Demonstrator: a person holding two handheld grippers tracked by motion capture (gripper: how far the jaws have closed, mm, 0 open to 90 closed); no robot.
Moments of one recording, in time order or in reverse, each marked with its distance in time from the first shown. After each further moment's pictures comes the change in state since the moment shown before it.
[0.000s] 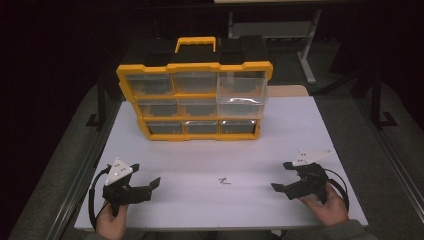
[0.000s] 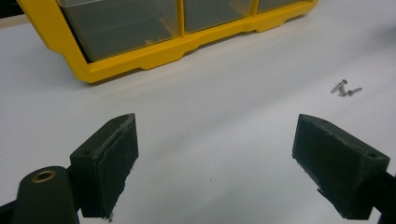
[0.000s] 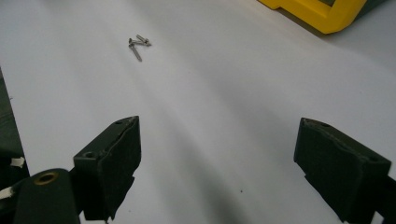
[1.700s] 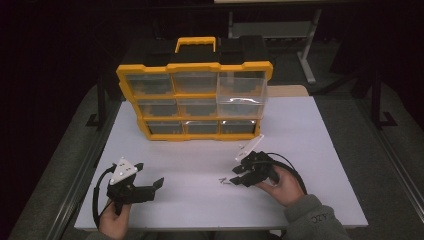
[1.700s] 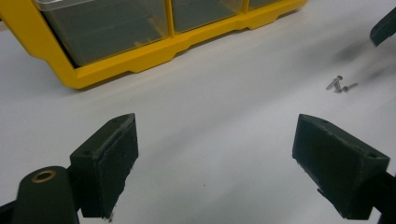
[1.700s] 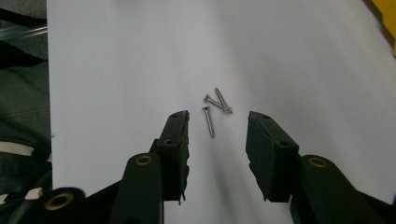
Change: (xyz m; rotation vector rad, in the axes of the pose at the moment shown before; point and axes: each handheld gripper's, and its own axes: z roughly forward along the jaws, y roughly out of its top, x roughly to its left) left arm -0.005 0.002 0.007 0.006 -0.020 0.033; right arm 0.043 0.089 0.088 0.204 0.222 -0.268
